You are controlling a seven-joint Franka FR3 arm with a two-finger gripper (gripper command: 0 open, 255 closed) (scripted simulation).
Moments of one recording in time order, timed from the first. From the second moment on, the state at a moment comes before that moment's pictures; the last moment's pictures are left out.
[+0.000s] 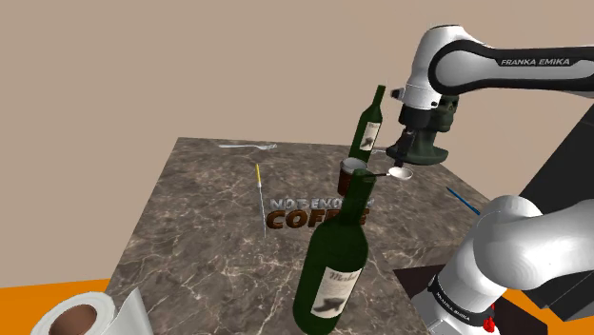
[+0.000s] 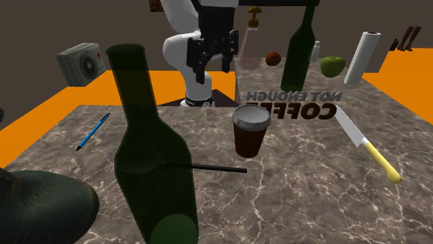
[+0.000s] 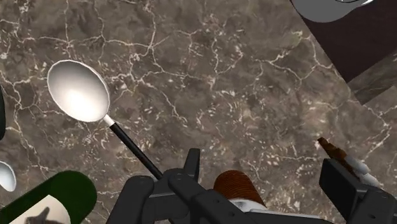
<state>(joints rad) 0.02 -0.80 -0.26 -2.57 -0.21 1.70 -0.39</state>
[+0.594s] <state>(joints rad) 0.12 -0.60 -0.62 -2.53 -0.30 1.95 -0.93</state>
